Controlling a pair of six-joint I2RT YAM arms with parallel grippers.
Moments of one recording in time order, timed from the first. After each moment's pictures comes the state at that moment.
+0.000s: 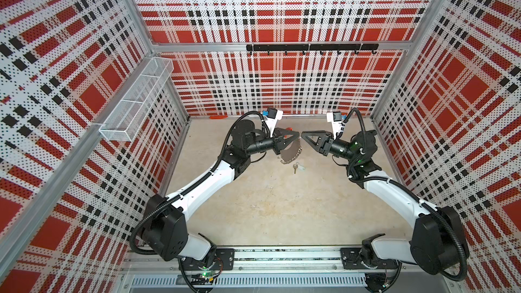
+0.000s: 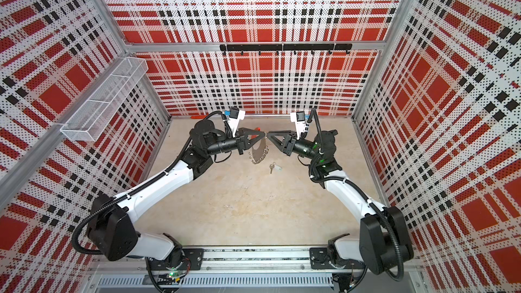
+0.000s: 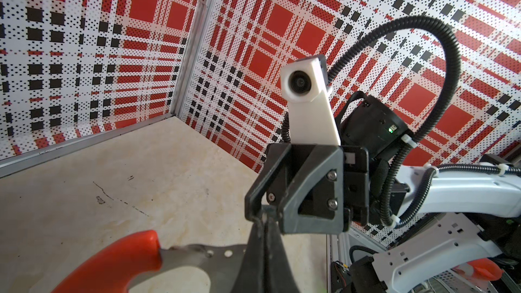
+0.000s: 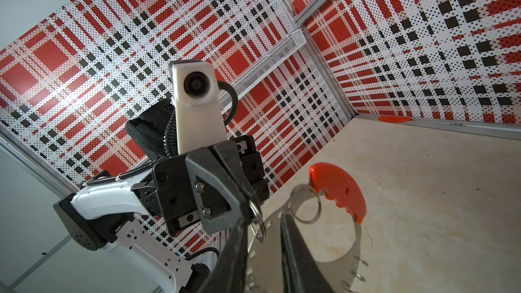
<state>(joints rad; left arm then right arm) -0.56 1.45 1.16 0.32 0.70 -0.46 0.32 1.32 0.87 0.69 -0.86 0.79</state>
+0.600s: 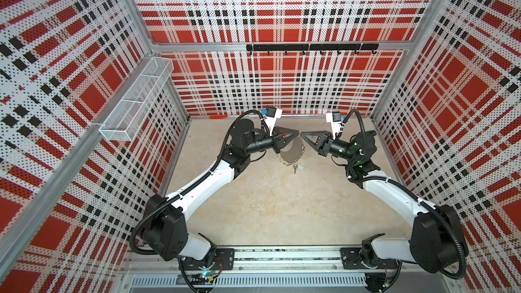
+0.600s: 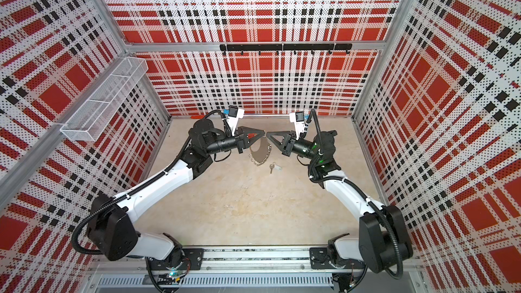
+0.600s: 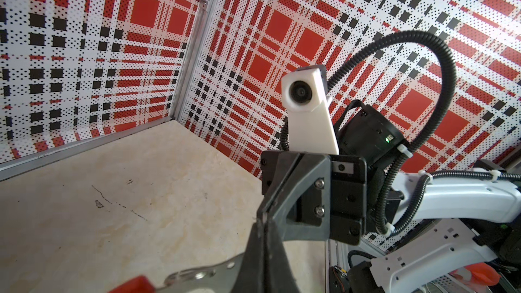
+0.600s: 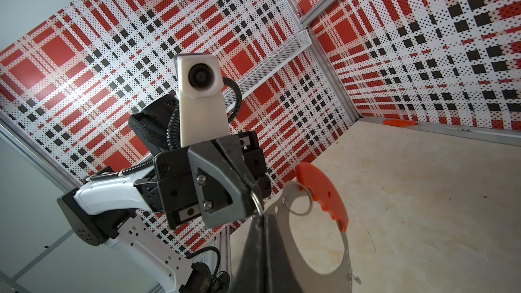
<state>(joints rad) -0.56 1.46 1.17 0.33 0.70 -0.48 0.34 1.33 0.87 0.72 -0.86 0.80</state>
